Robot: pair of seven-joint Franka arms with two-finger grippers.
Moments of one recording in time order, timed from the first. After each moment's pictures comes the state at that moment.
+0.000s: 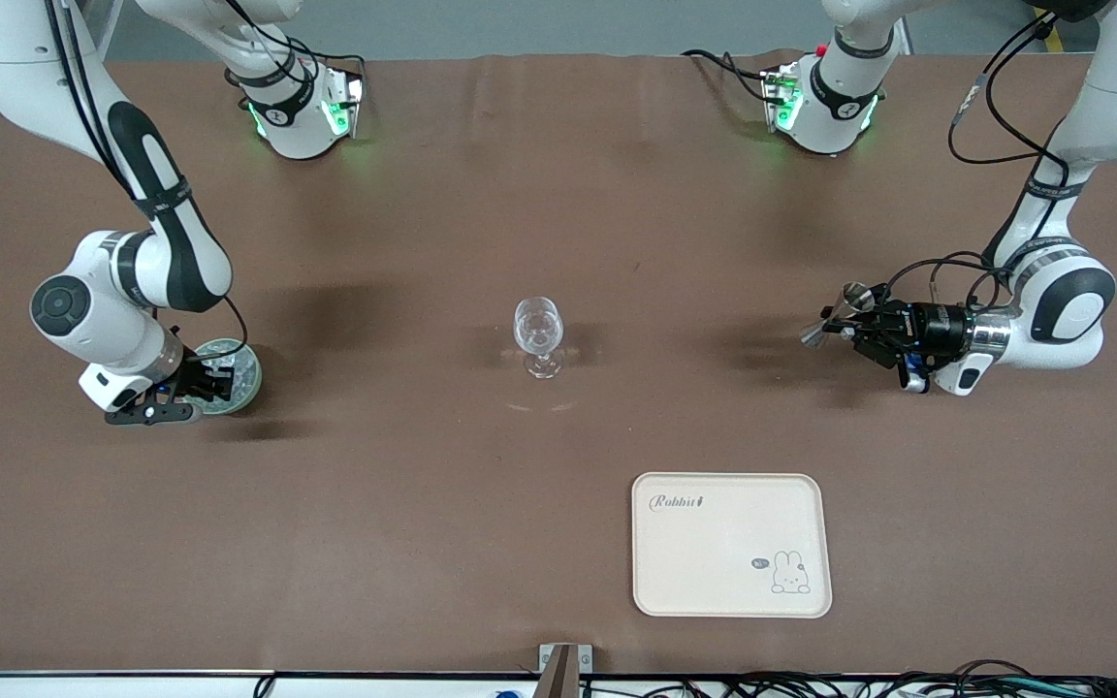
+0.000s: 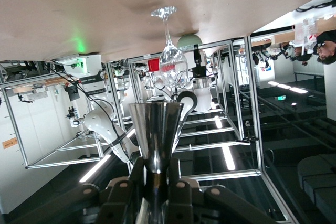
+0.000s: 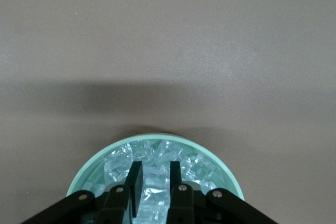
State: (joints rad) left arm 0.33 0.55 -0.09 -1.99 -1.22 1.39 -0.39; right arm -0.02 0.40 -0.07 -2.15 0.00 2.58 -0.16
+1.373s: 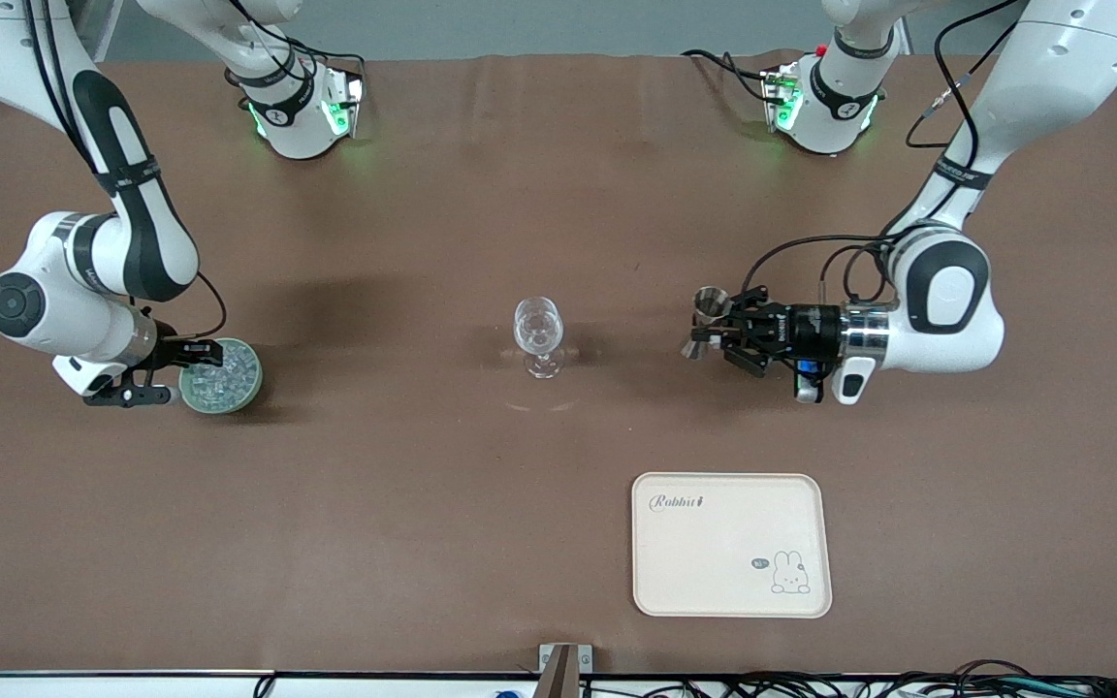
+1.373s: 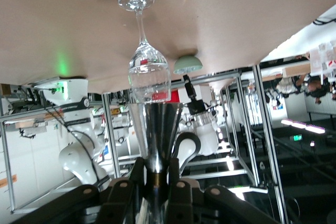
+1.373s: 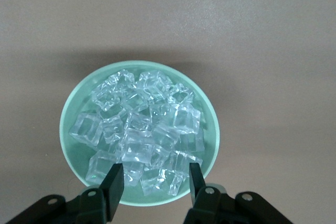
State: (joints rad) left arm 0.33 0.46 -0.58 -1.99 -1.30 1.95 -0.62; right arm -0.05 0.31 -0.08 -2.13 0.00 2.30 -0.15
